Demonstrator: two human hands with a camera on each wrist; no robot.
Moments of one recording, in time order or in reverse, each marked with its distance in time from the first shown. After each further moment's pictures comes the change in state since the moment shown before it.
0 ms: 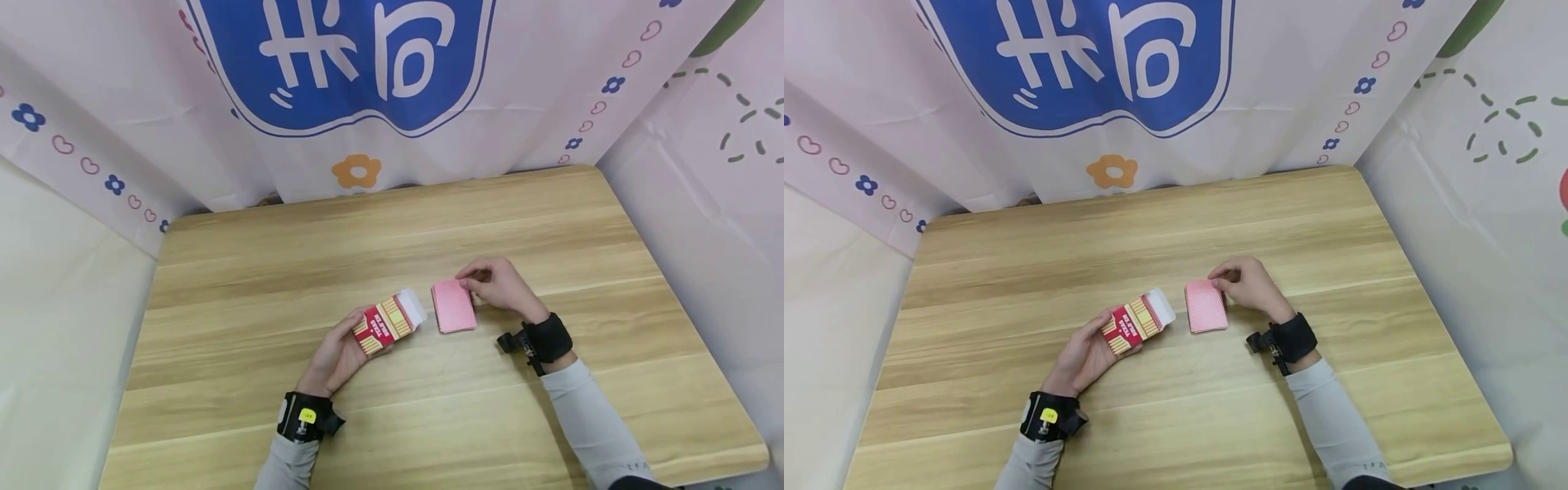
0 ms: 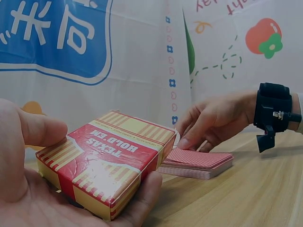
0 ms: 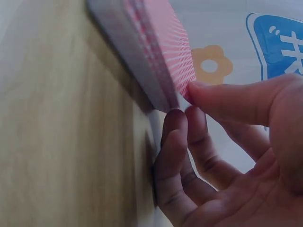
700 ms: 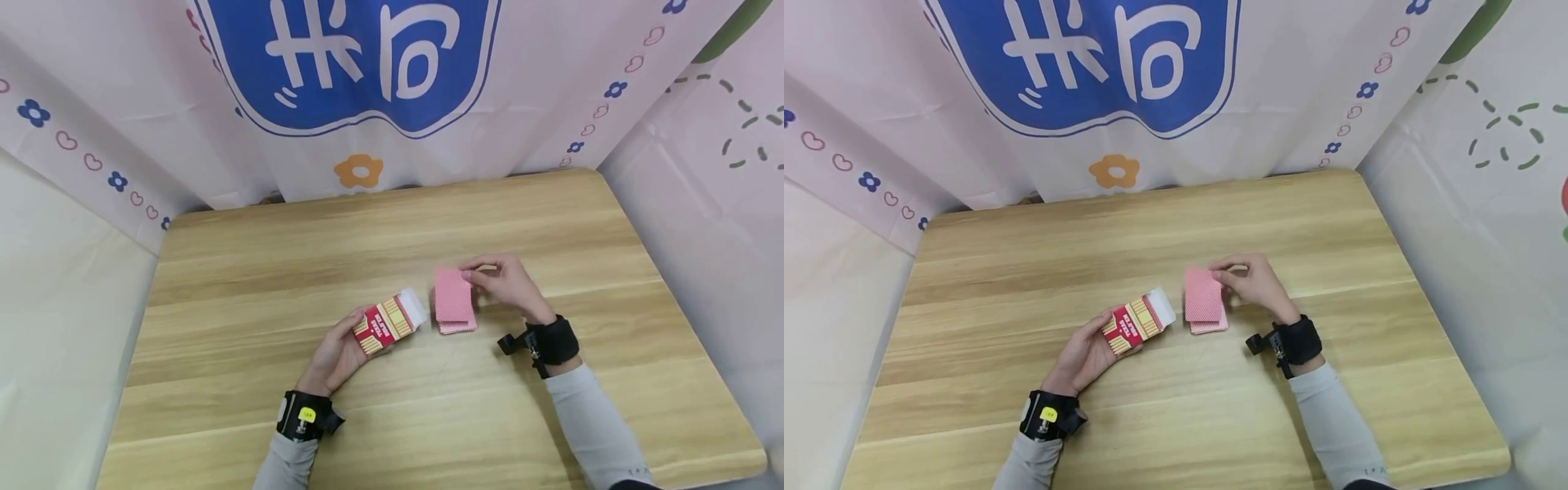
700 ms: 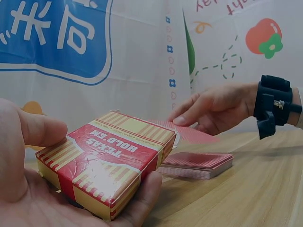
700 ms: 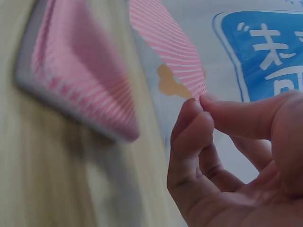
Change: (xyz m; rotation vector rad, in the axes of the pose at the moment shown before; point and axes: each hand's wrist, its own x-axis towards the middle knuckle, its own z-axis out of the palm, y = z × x) left_hand 0.000 -0.002 -0.002 -0.004 0.009 -0.006; right_hand -0.006 -0.010 -0.011 0.283 -0.017 0.083
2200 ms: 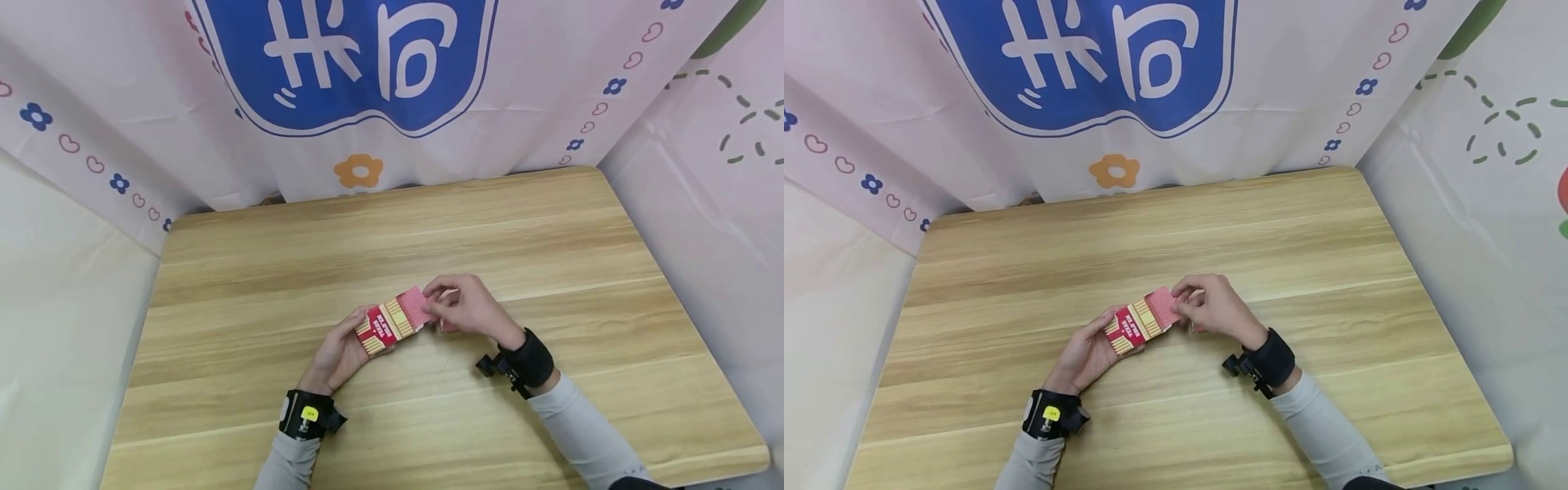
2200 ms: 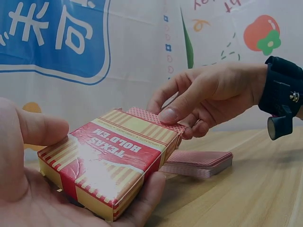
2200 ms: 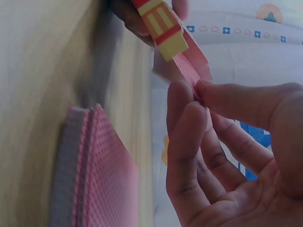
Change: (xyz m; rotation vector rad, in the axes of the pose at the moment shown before) left_hand -0.001 0.002 0.002 0.047 -0.029 0.015; right_hand -0.017 -0.029 0.068 -0.006 -0.160 -0.121
